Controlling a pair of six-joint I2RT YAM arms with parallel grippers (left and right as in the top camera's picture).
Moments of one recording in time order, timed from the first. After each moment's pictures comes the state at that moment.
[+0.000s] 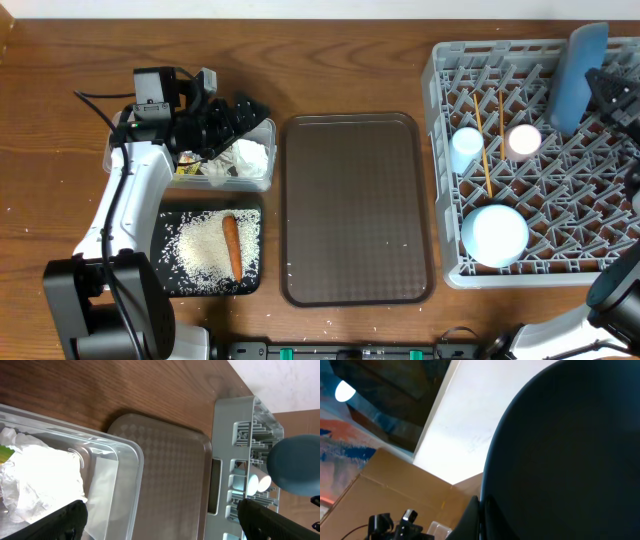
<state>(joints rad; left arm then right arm) 0.09 1.64 1.19 -0.53 0.71 -0.47 -0.67 1.81 1.10 0.71 -1.32 0.98</state>
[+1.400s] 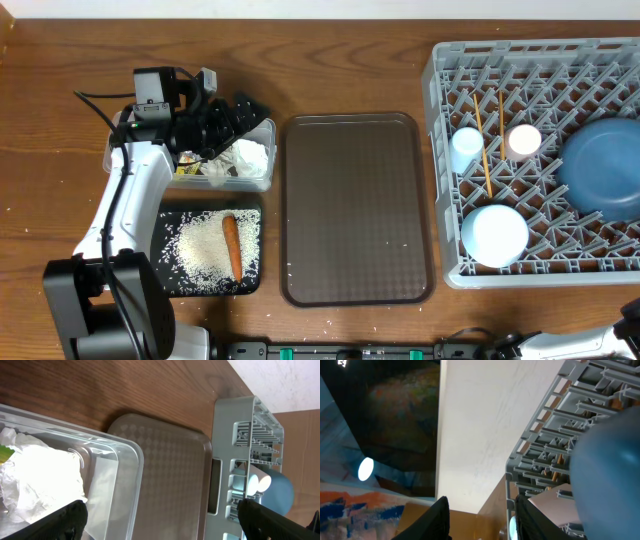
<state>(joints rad) 0.09 1.64 1.19 -0.53 0.71 -0.47 -1.12 1.83 1.10 0.56 -1.55 1.17</state>
